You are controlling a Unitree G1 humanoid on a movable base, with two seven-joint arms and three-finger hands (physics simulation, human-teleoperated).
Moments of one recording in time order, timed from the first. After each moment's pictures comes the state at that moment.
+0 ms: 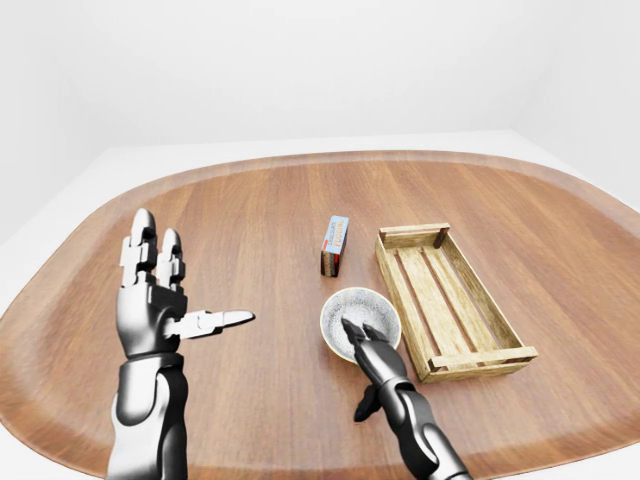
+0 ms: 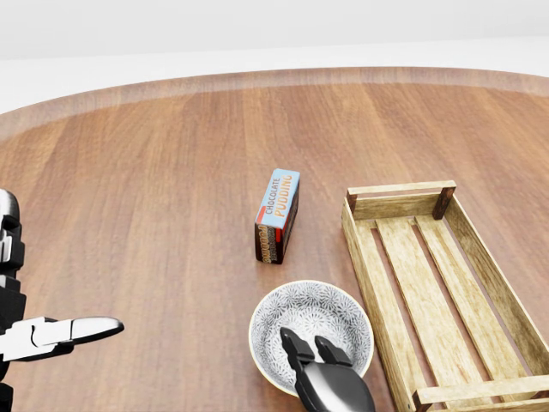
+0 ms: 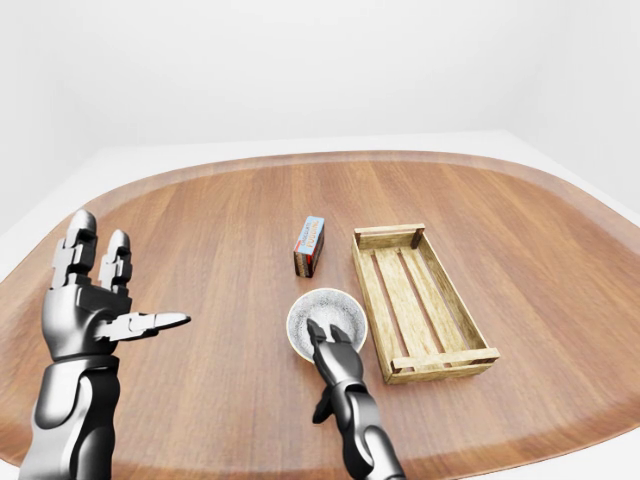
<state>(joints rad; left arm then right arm) 0.08 0.05 0.25 -0.49 -0.22 0.09 -0.05 0.07 0.00 0.29 0.27 -1.05 0.09 0.04</state>
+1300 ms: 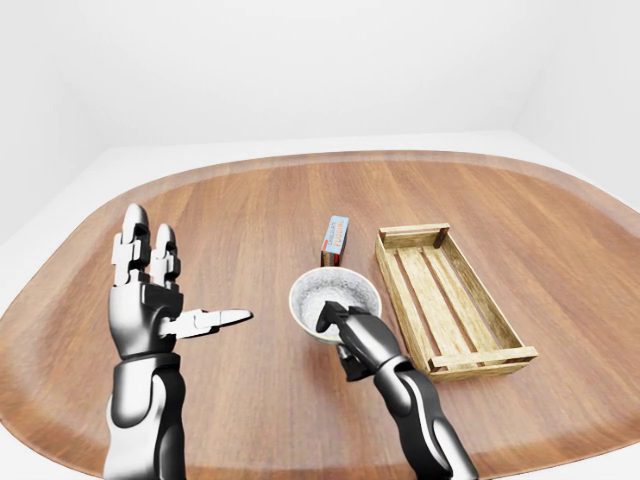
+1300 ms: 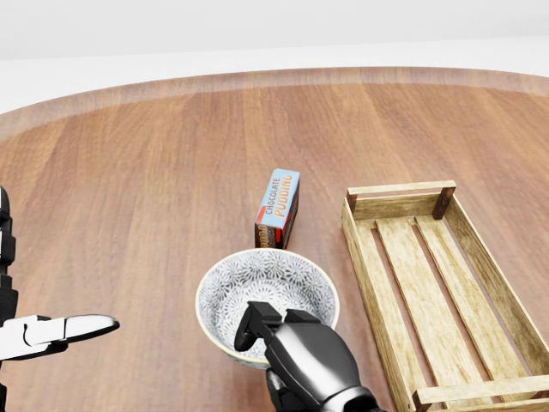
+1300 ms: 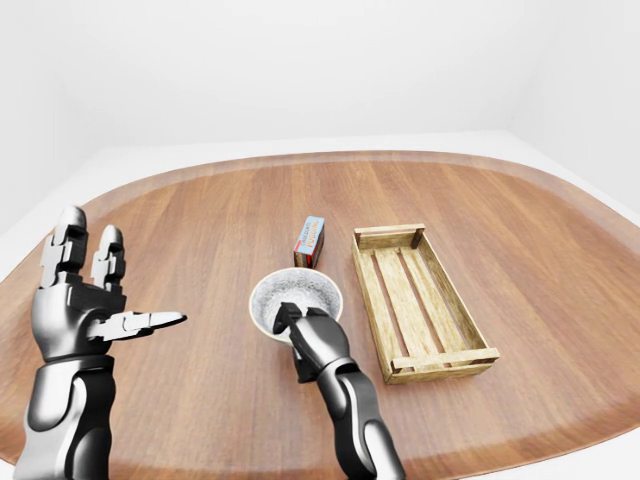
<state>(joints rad) 0.08 0.05 0.26 -0.52 -0.23 0.09 -0.05 0.10 0.01 0.35 -0.15 -1.05 0.09 0.30</state>
